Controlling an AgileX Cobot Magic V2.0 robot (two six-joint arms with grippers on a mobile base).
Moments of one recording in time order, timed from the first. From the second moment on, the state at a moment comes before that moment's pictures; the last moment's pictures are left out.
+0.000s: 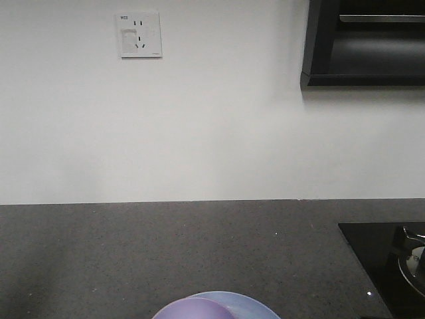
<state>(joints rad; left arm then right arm) -0.15 0.98 -1.10 0.34 1.27 -0.02 0.48 0.70 -0.61 0.21 0.46 -0.36</state>
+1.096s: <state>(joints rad) -0.03 1.30 -1.07 0.30 1.23 -0.01 0.48 0.70 -0.61 0.21 0.49 -0.36</state>
